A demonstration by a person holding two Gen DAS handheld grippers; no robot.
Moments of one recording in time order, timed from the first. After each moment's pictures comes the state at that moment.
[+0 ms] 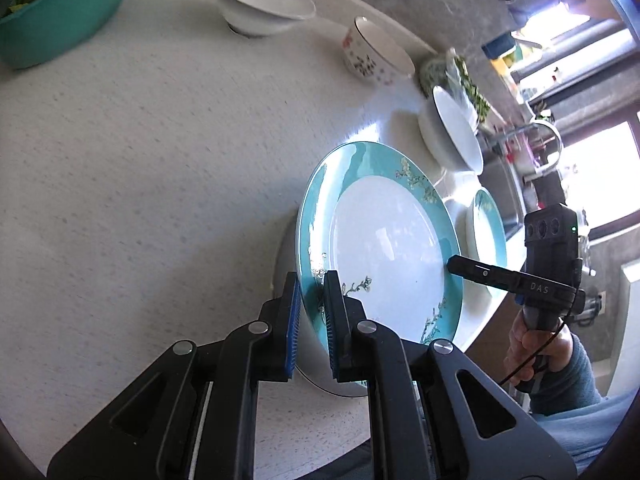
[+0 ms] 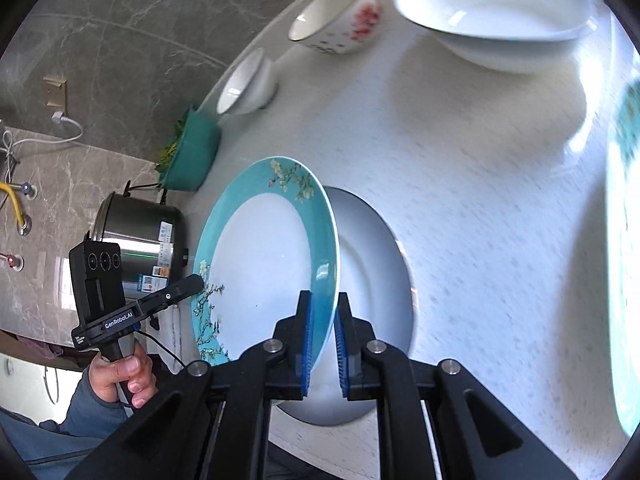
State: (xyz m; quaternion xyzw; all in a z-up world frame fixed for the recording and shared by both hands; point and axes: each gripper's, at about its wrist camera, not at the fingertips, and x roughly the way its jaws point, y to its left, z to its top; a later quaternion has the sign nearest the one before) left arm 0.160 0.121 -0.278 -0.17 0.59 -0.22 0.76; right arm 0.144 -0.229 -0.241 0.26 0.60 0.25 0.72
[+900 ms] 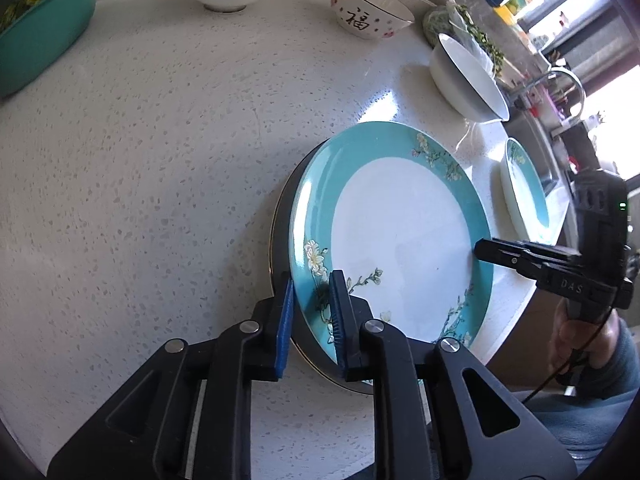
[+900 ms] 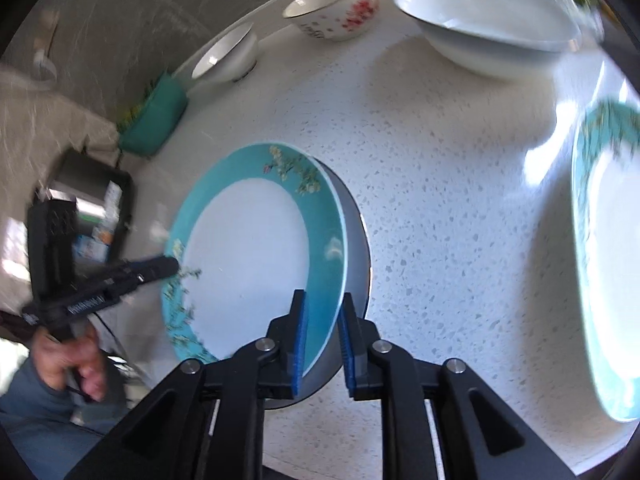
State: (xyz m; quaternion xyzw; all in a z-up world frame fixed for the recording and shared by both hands) left arm 0.161 0.074 -0.305 -0.07 0.60 -0.21 0.77; right arm 0.121 -0.211 -0.239 0.11 0.60 0.20 0.77
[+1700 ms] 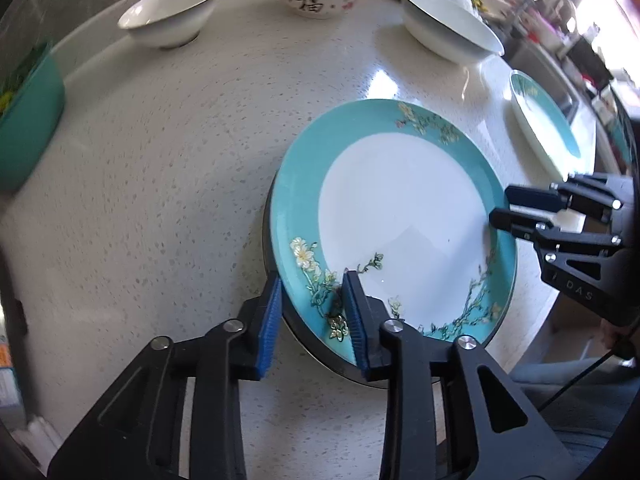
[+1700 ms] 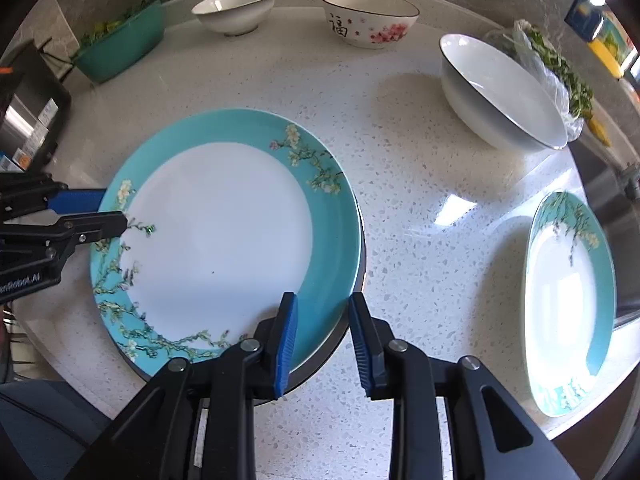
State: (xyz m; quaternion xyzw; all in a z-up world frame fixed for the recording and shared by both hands) left arm 0.163 0.029 -0.302 0.09 0.58 -0.21 0.78; right arm 0.108 -0.154 -0.231 -0.10 0.59 0.09 0.79
